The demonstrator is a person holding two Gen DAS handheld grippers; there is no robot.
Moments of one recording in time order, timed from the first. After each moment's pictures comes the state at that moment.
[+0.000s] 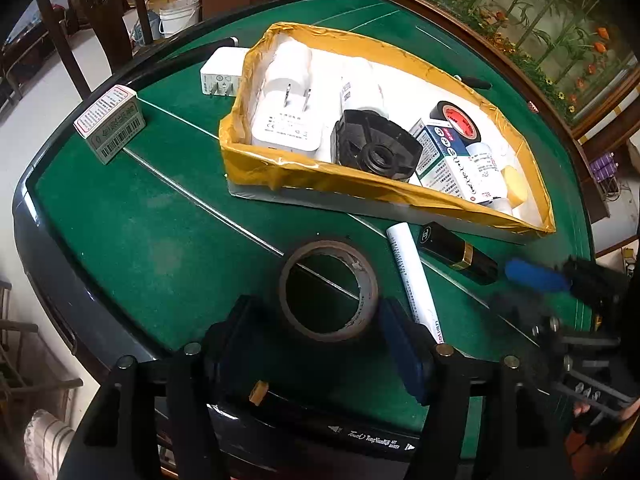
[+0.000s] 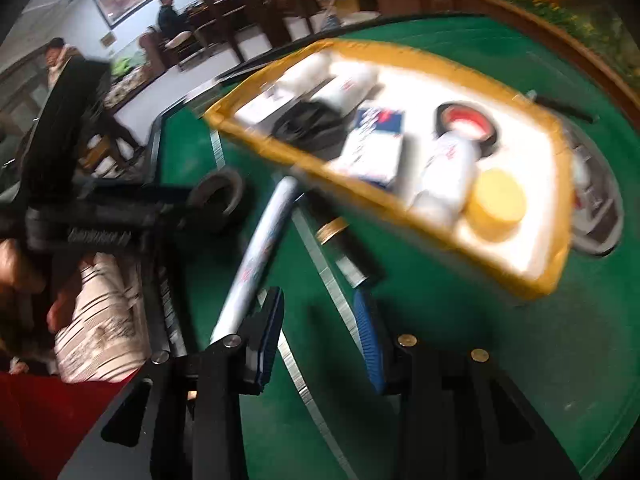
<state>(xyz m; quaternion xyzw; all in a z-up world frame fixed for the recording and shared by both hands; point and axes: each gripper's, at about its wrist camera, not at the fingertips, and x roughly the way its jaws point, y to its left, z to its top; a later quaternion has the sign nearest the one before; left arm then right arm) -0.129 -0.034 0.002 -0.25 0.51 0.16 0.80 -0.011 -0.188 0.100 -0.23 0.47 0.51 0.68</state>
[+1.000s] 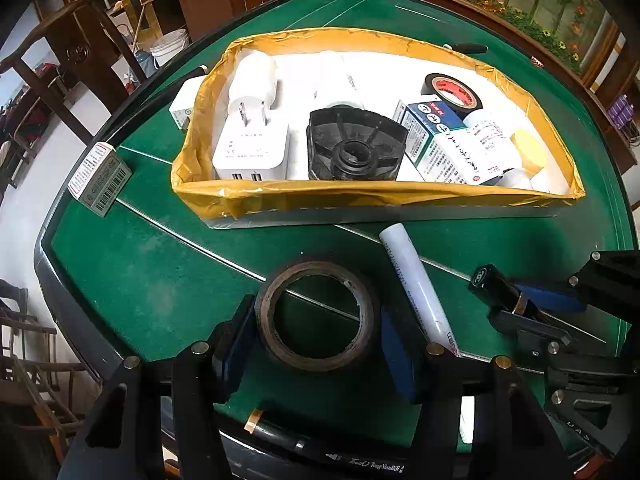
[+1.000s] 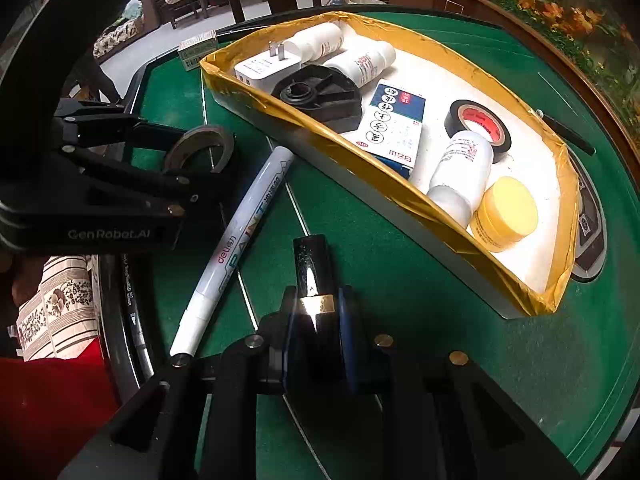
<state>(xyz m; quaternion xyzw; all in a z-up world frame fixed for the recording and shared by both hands) -0.092 -0.062 -0.003 -0.14 0.54 0.19 0.81 -0.034 -0.170 0.078 -0.33 0.46 0.49 0.66</state>
